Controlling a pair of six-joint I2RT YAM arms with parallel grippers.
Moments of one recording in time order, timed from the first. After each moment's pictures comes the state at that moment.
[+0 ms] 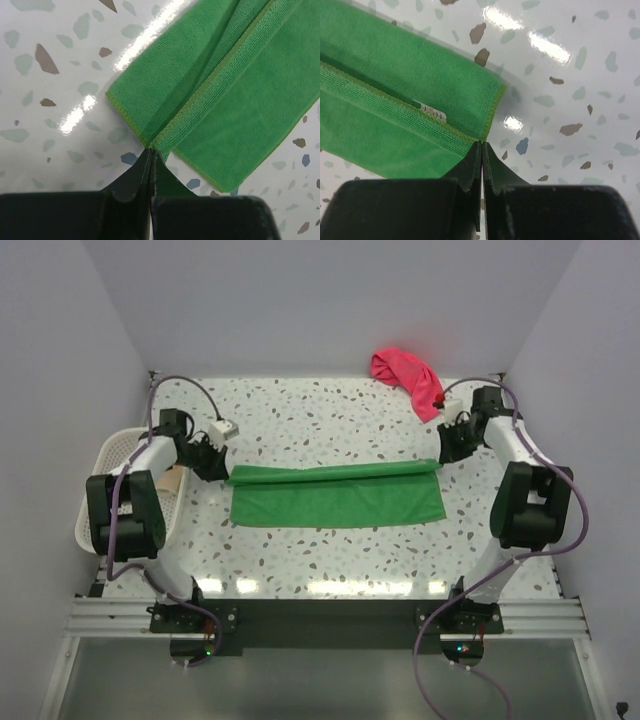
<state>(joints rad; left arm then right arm) 0.12 1.73 1.15 -0.62 0.63 0.73 -0.12 1.81 1.39 -0.74 -0.34 -0.49</state>
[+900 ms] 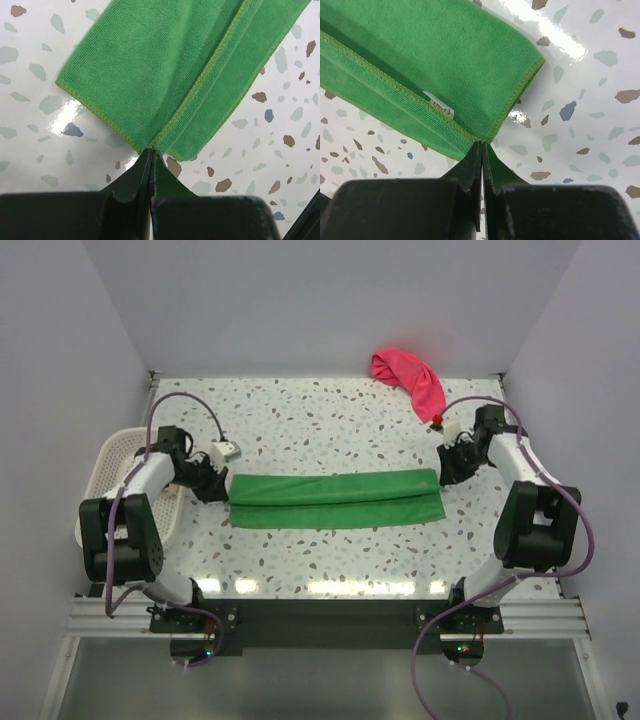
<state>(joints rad) 0.13 1.56 0.98 -0.75 0.65 0.88 -0.14 1.66 1.20 -0.83 -0.40 -0.62</state>
